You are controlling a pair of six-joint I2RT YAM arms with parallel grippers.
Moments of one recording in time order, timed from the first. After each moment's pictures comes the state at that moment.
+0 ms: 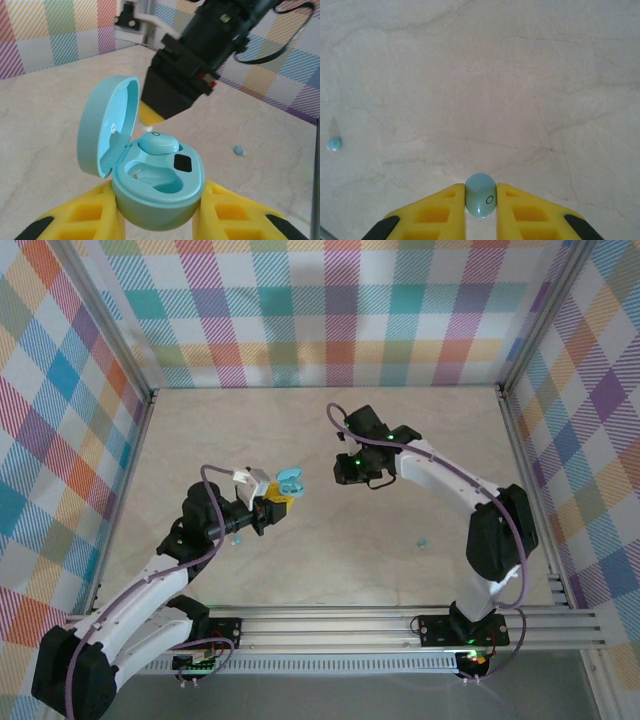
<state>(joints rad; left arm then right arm) -0.43 0.87 0.47 0.18 0.52 -0.03 0.63 1.71 1.44 -0.81 -0.18 0.37</state>
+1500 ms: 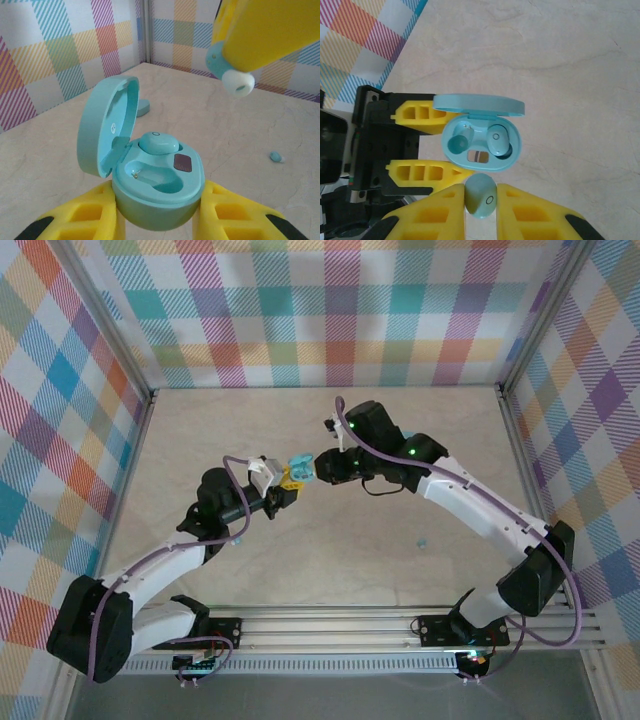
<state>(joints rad) -0.43 1.13 0.52 0.45 0.53 0.12 0.78 1.49 1.50 -0.74 -0.25 0.44</state>
